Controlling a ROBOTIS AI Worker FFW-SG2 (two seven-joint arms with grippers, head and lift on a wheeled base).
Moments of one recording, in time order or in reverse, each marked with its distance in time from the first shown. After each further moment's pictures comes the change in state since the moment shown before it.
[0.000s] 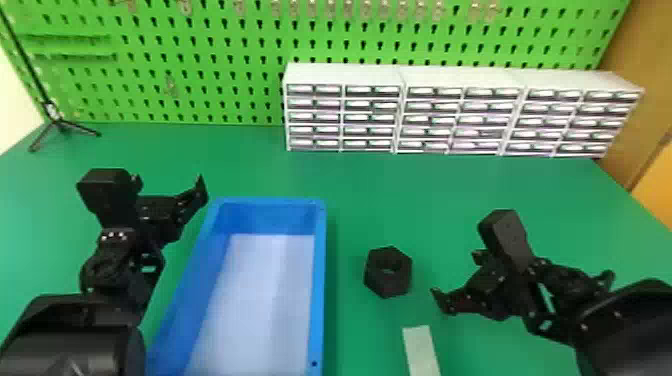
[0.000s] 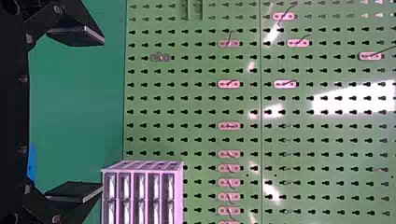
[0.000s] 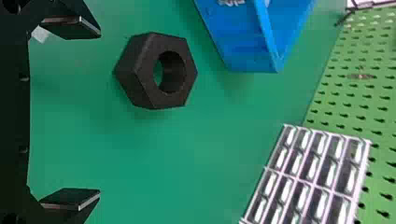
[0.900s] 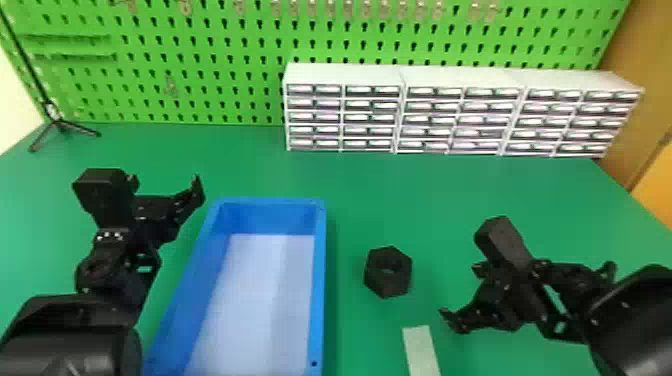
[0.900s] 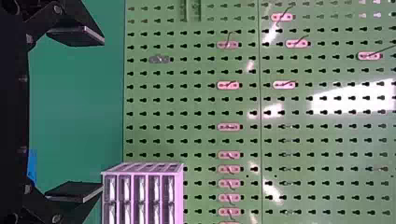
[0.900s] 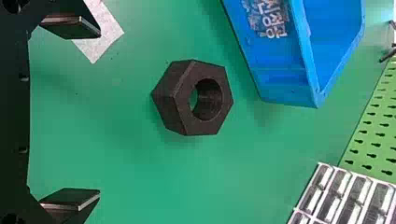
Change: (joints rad) left arm 0.001 0.001 0.014 -0.002 -0.009 0.000 -0.011; right arm -0.048 -0.131 0.089 -0.001 -0.034 0.066 0.094
